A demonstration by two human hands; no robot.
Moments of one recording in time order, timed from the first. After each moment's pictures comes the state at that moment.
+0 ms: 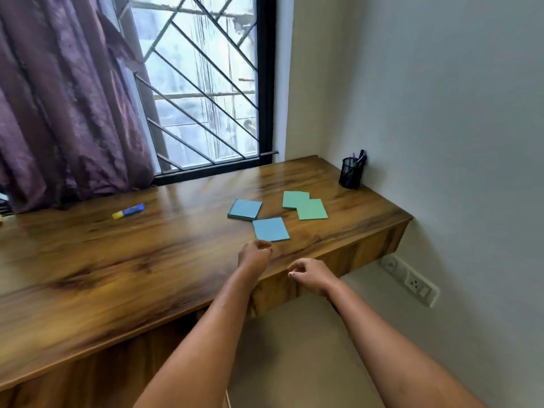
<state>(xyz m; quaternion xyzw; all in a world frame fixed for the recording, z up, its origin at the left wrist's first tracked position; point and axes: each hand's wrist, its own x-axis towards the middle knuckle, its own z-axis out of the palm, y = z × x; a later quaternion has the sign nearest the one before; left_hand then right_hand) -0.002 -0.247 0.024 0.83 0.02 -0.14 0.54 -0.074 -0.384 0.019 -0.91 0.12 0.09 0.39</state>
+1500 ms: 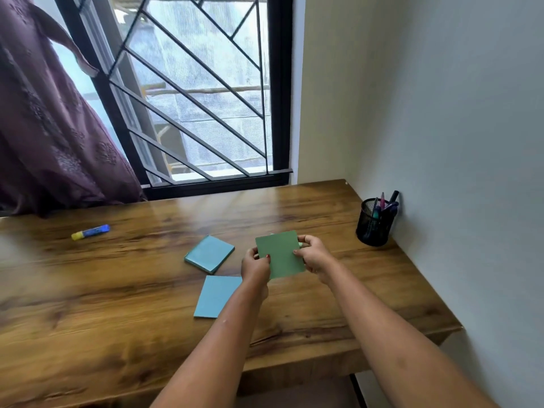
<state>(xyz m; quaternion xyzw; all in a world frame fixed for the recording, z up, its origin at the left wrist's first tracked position) 0.182 -0.456 -0.003 0.65 0.24 -0.03 0.72 0.203 -0.584 0.008 -0.75 0.14 0.11 0.64</state>
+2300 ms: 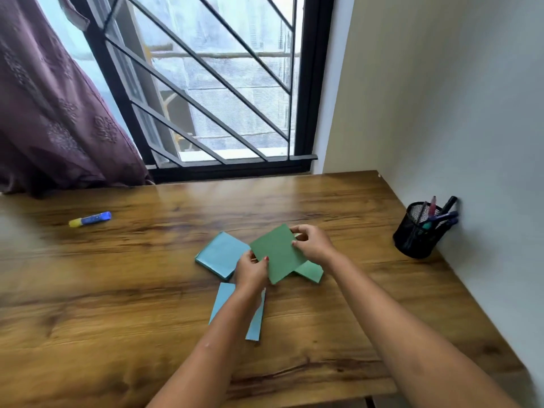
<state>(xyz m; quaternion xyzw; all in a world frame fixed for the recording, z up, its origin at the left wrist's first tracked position) 0.224 -0.397 -0.030 0.69 0.26 -0.04 0.68 0.269 -0.537 0.009 -0.88 0.03 0.12 0.46</state>
